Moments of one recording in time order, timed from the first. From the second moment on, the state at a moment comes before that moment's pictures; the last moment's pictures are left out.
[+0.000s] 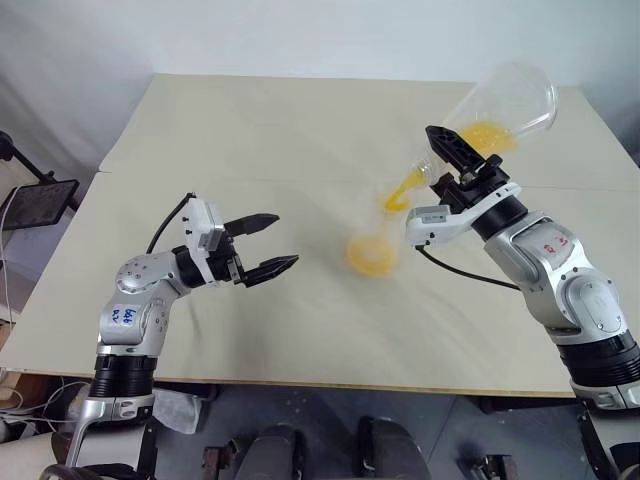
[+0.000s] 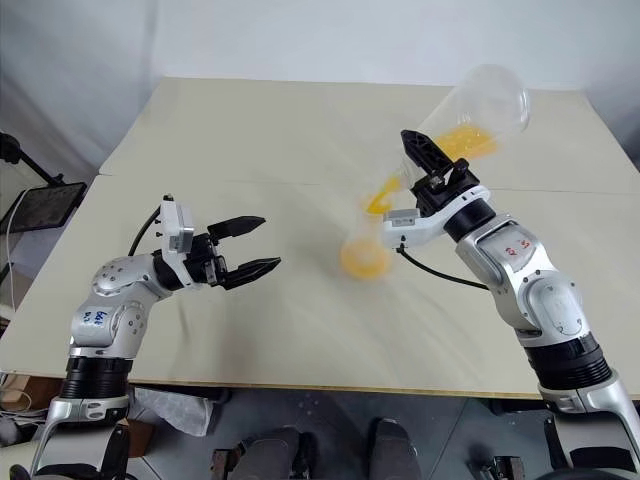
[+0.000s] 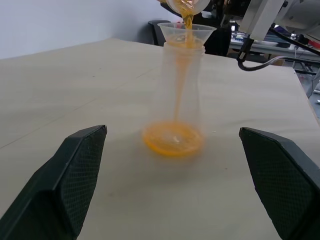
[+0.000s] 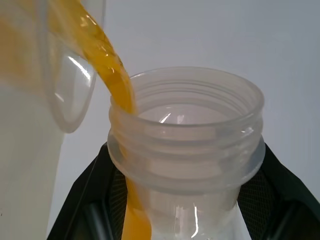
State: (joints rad) left arm -0.46 0.48 0.12 0.04 -0.47 0.25 -1.02; right arm -0.57 -0.76 0.15 -0.13 -0.95 -0.20 0.13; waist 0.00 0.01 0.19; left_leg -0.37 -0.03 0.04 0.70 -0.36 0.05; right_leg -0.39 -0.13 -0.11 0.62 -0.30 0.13
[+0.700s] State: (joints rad) left arm -0.45 0.48 0.12 0.01 -0.48 0.25 -1.01; right arm -0.57 -0.77 0.15 -0.11 -0.98 -0.22 0.10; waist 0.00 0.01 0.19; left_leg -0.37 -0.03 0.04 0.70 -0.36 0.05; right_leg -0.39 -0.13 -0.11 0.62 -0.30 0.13
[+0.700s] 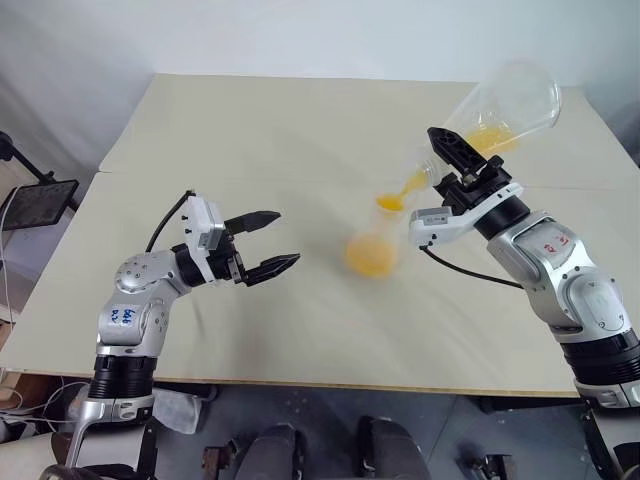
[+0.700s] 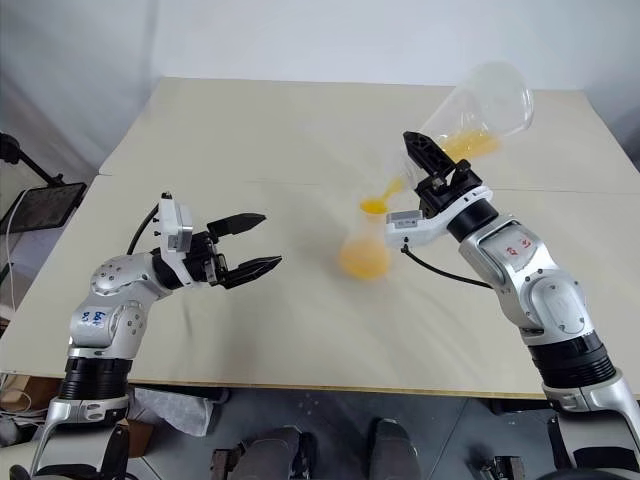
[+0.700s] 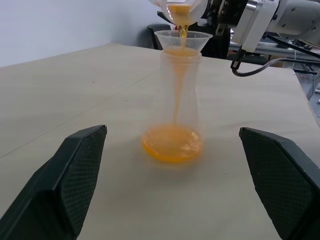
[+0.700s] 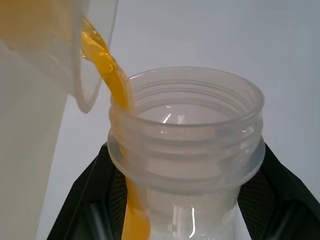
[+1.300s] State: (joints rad) left arm -0.45 0.48 0.12 0.01 -0.48 0.25 -1.00; right arm -0.57 -0.77 0.15 -0.11 -1.00 -0.24 0.08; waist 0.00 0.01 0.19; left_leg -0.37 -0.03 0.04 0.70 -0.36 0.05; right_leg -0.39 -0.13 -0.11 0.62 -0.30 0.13
